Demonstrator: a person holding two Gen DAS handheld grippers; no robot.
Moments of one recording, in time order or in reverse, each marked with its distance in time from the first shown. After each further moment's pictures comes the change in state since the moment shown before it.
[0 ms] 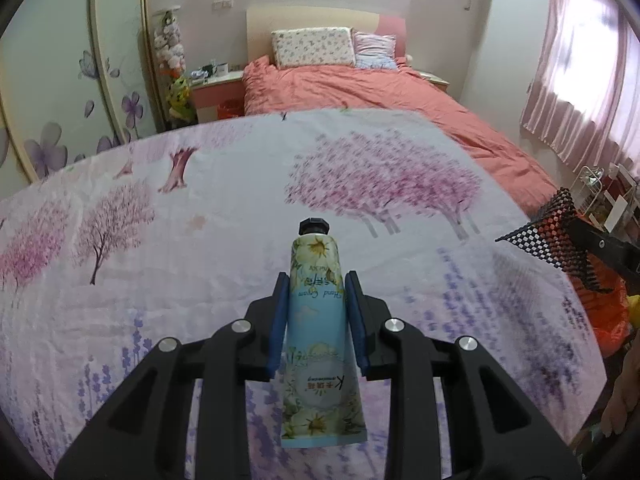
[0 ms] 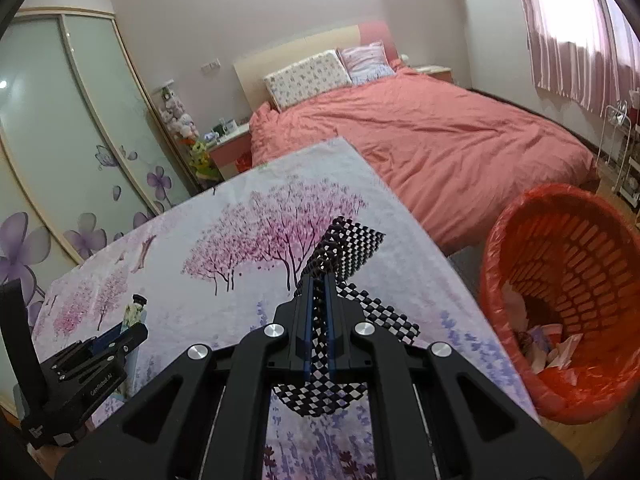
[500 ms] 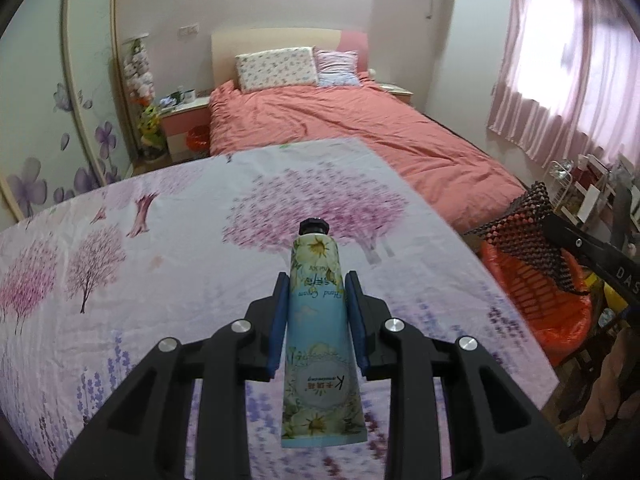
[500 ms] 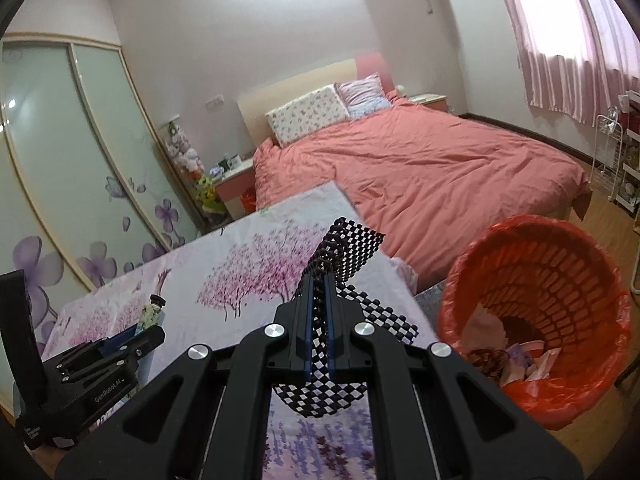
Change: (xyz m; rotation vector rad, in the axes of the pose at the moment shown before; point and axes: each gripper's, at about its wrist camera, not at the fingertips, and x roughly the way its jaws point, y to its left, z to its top) left arm -0.050 -0.065 0.018 0.076 -0.060 -0.093; right arm -0.055 -0.027 0.015 0.032 -0.123 0.018
